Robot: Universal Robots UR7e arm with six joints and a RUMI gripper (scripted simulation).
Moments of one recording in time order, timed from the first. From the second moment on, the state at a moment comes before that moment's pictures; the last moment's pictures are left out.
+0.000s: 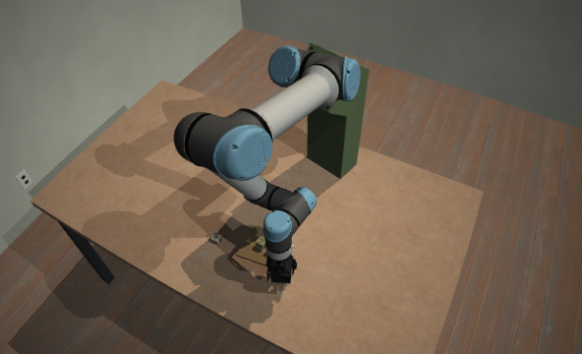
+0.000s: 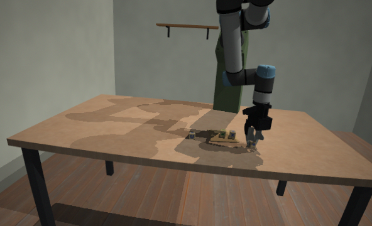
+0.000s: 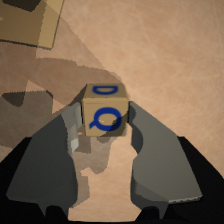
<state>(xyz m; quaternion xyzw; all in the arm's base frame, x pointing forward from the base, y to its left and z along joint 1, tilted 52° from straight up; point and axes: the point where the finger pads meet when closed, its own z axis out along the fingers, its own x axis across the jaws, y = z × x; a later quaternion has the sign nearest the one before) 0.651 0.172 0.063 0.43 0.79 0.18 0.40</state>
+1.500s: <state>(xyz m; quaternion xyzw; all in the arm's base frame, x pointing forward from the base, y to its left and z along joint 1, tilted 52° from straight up) 0.580 0.178 0.119 0.43 0.79 0.18 0.40</state>
